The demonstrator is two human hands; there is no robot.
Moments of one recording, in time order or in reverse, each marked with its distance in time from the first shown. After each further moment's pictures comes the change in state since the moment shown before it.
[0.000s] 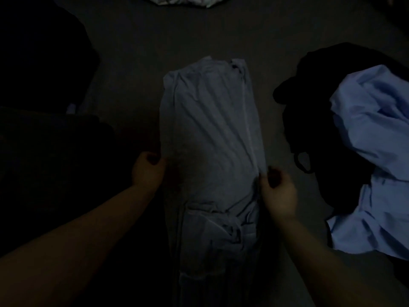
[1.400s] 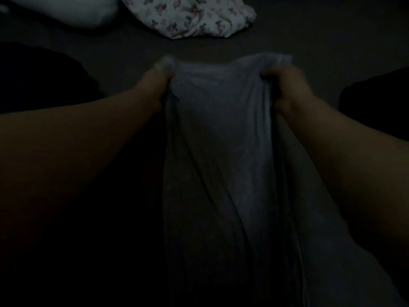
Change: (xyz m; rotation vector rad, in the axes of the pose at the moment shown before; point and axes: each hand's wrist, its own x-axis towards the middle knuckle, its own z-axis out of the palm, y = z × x) left_hand 0.205 0.208 -0.004 -0.502 -0.428 0.189; right_hand 0.252 -0.241 0.069 0.789 -0.432 0.007
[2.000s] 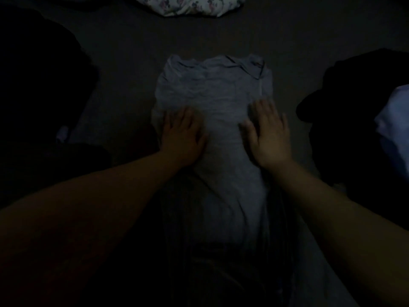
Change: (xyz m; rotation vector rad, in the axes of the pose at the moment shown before) left_hand -0.099 -0.140 0.038 1.533 0.025 0.368; right_hand -0.122 0.121 -0.052 -1.344 0.110 -0.615
